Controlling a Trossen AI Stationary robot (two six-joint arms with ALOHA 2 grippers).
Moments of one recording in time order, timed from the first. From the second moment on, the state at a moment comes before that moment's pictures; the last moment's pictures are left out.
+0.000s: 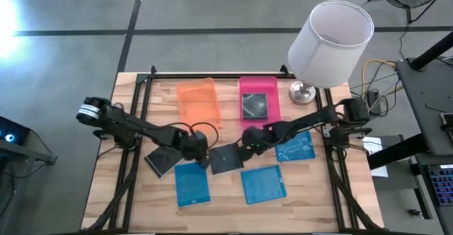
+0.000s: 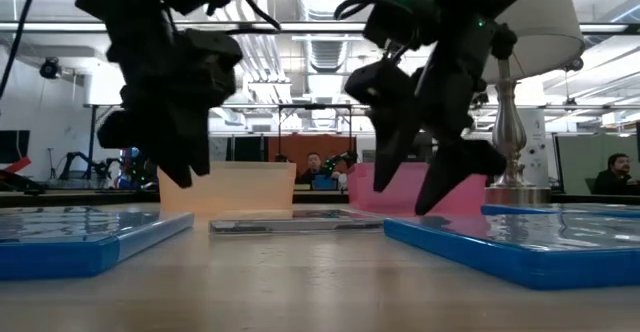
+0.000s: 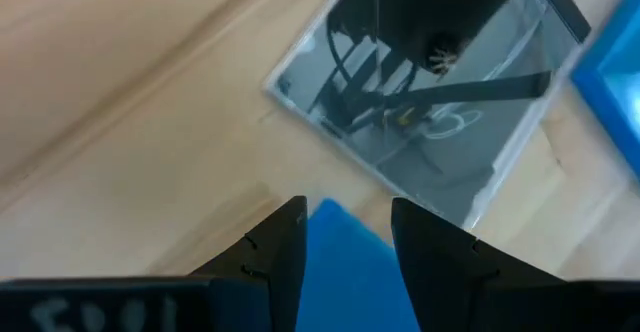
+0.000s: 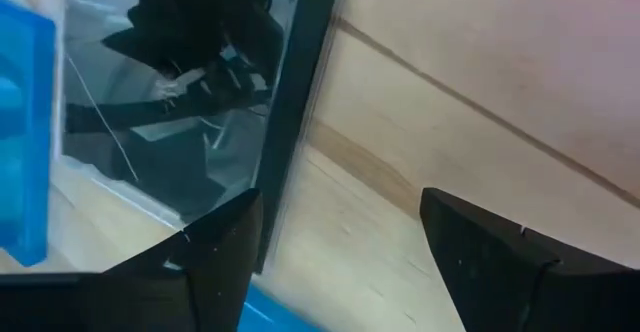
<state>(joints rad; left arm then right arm) -0.21 1.52 0.86 -0.42 -0.06 -1.13 0.09 1.79 0.99 -0.31 -0.06 1.21</state>
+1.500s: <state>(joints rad) -0.18 1.68 0.88 -0.30 -0.03 -0.99 0.12 1.82 1.08 0.14 -0.18 1.05</state>
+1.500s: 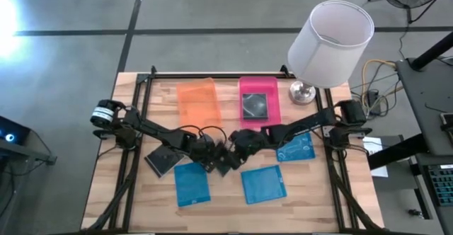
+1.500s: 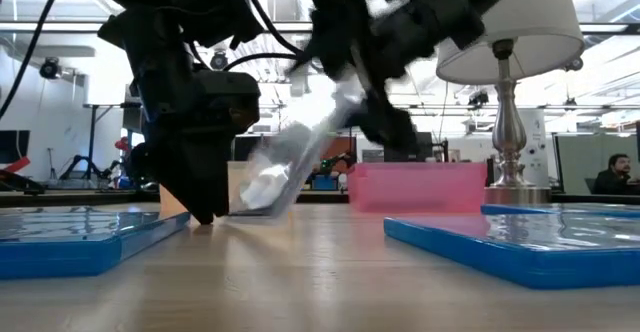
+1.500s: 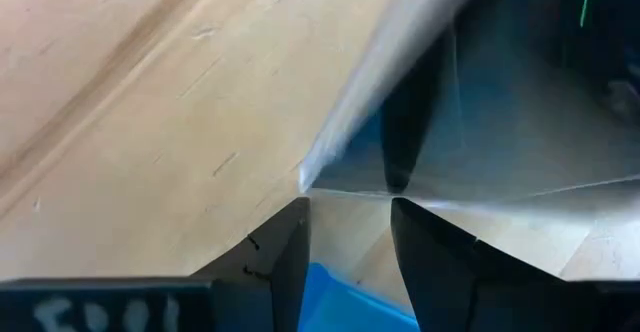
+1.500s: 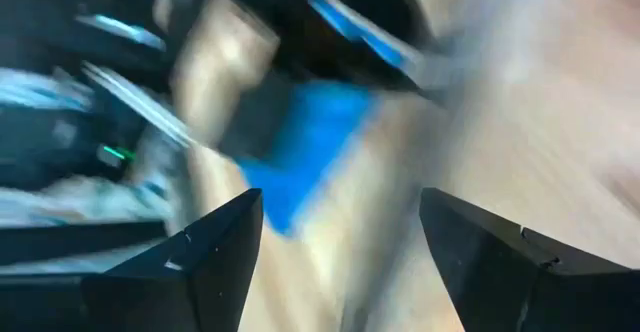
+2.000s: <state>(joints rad) -0.19 1.68 0.87 -0.30 -0.07 -1.00 0.12 1.86 1.16 -0.12 -0.18 0.99</state>
